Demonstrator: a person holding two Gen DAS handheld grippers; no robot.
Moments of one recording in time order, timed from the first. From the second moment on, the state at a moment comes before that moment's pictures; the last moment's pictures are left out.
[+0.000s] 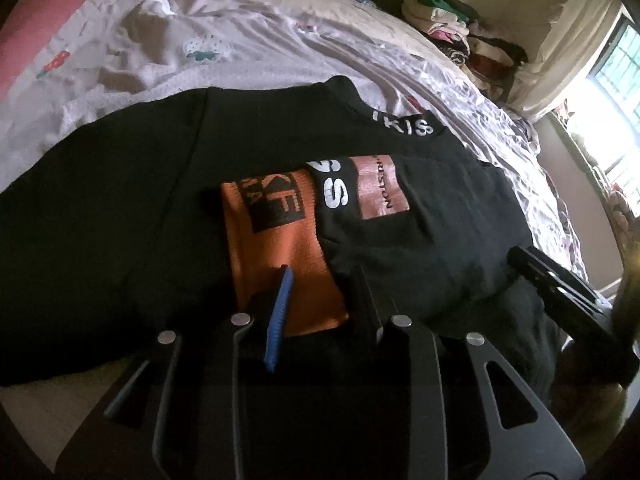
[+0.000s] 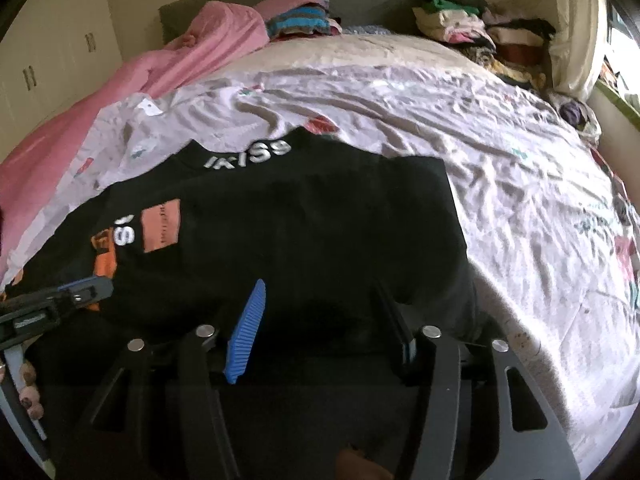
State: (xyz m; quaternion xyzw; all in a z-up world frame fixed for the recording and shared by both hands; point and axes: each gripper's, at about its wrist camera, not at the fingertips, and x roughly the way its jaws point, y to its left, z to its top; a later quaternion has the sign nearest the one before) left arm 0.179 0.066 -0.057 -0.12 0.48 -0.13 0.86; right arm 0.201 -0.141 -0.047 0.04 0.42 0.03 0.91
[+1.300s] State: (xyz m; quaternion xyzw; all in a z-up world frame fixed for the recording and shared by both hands) left arm 0.147 0.075 -0.013 -0.09 0.42 -0.09 0.90; right arm 0.155 -0.119 0.001 0.04 0.37 0.08 0.93
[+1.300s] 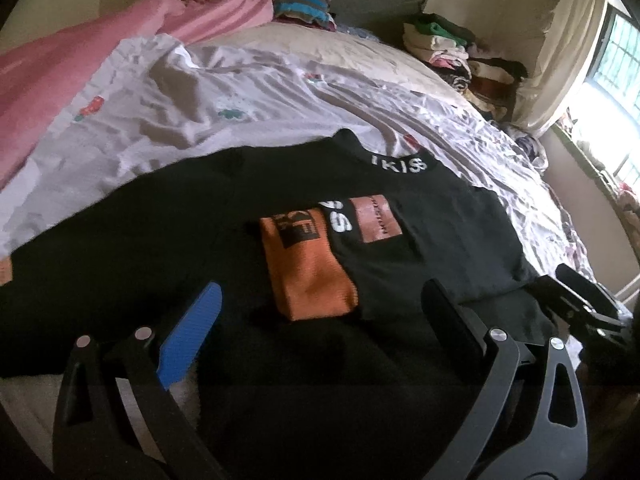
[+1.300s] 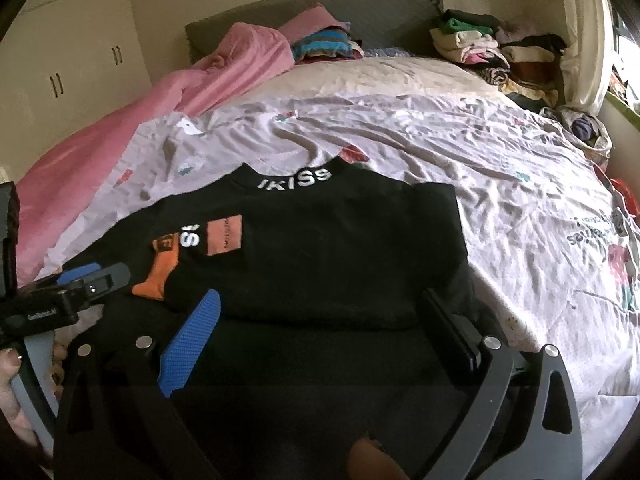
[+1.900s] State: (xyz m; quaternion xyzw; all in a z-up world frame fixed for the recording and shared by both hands) left arm 0.122 0.125 0.019 -0.12 0.38 -0.02 0.92; right arm 0.149 -0.077 0.030 0.02 0.34 0.12 0.93
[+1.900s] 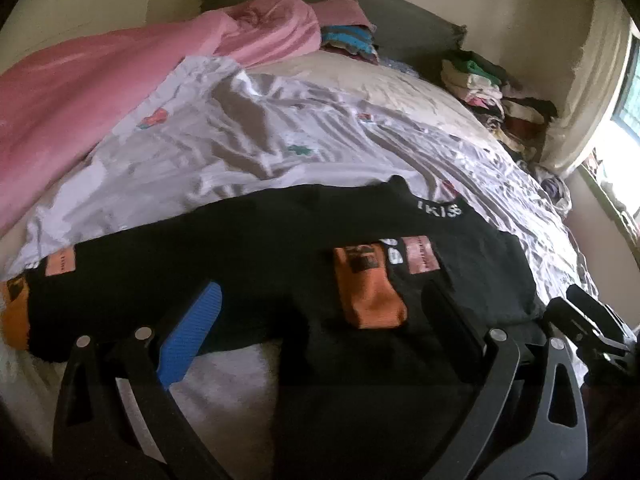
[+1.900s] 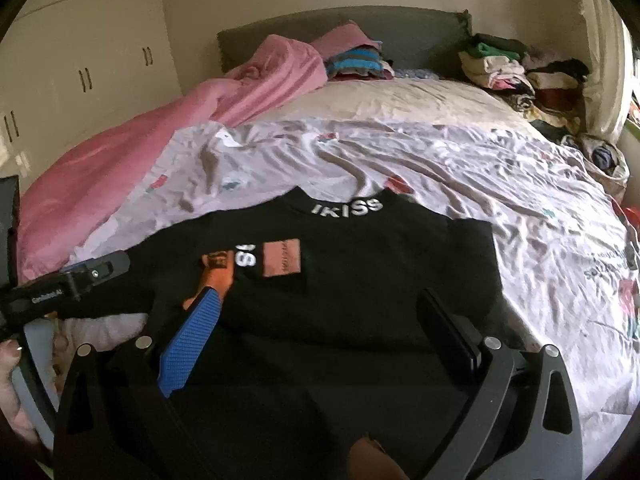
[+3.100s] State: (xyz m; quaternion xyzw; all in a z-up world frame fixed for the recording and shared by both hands) left arm 0.067 0.243 0.036 -0.18 0.37 0.13 0.90; right arm 0.153 0.037 0.070 -0.02 0.31 0.24 0.92
